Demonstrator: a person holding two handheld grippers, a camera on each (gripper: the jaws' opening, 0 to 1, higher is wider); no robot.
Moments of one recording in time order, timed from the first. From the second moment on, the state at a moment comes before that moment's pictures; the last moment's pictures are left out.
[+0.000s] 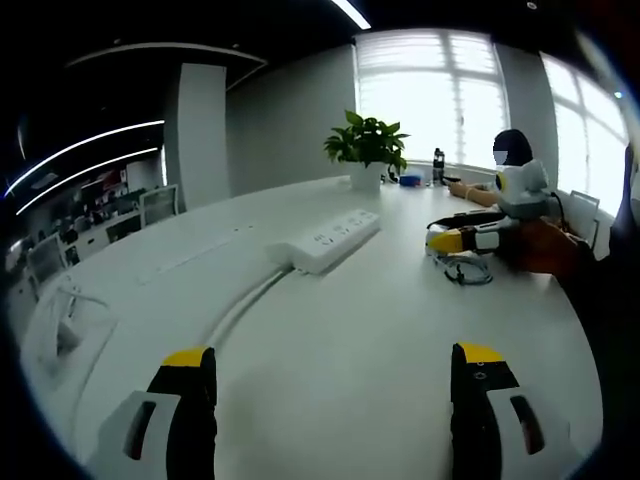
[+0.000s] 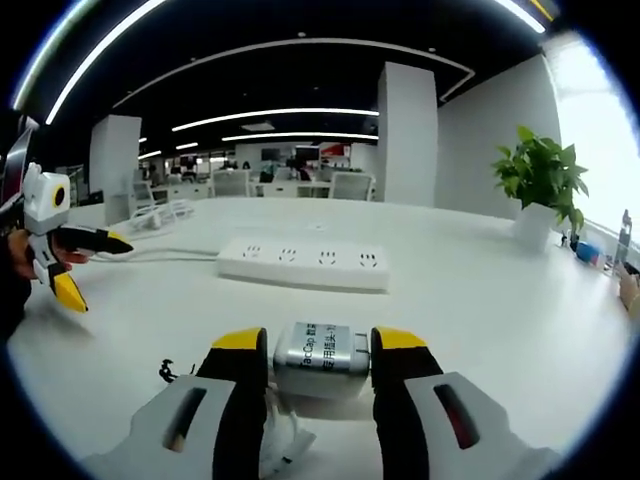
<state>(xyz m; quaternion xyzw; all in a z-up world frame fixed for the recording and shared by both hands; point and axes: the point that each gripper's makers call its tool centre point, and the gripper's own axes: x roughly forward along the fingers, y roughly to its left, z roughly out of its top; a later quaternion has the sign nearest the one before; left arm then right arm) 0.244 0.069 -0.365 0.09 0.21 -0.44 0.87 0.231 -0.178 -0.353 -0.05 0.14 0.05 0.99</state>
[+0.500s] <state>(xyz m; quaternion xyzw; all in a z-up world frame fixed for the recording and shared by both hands) 0.243 0.070 -0.362 0.09 0.20 -0.45 0.87 0.232 -0.176 -0.354 -0.07 0.13 0.07 0.99</state>
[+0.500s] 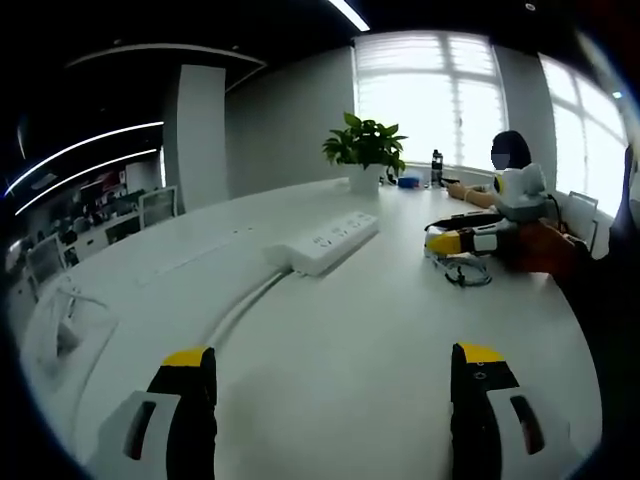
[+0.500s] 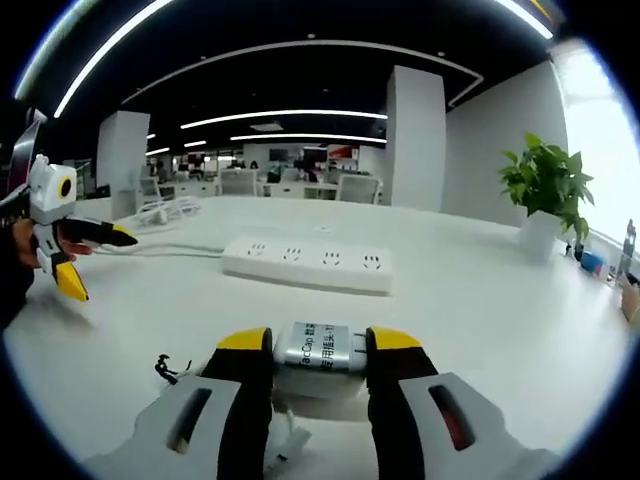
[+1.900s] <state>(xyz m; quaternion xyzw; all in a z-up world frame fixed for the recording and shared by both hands) 0.240 0.075 -0.365 0.11 0.21 -0.44 0.87 0.232 -0.161 -0.354 -0.14 0.09 0.34 0.93</state>
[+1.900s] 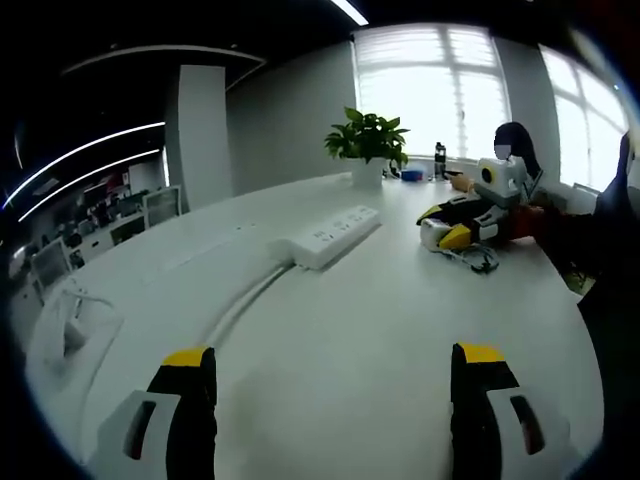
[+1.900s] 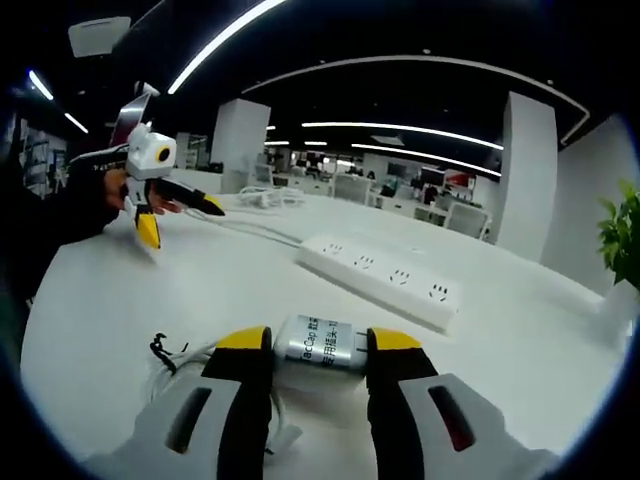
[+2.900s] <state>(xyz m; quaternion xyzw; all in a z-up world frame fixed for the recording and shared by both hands) 0.235 0.089 -0.378 0.11 0.23 -0.42 0.87 0.217 -0.140 -0.355 -0.15 0.06 0.54 0.82</state>
